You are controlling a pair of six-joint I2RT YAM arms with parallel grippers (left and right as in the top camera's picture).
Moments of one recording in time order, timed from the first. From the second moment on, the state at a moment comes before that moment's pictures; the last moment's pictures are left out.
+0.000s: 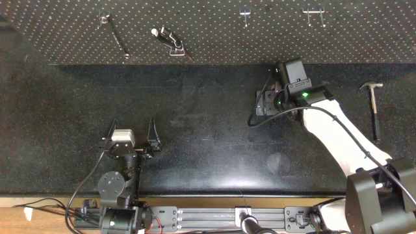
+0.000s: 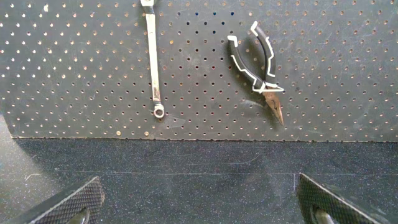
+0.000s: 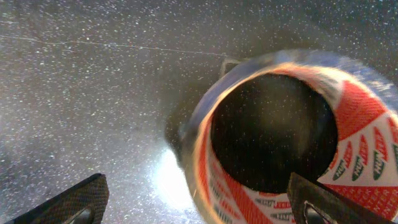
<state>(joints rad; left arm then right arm) -0.05 0.01 0.01 -0.07 -0.07 -0.02 0.28 1.58 0.96 -0.53 -0.13 0.24</state>
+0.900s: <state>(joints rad) -0.05 0.01 0.01 -0.07 -0.07 -0.02 0.49 1.21 0.96 0.03 0.07 0.24</state>
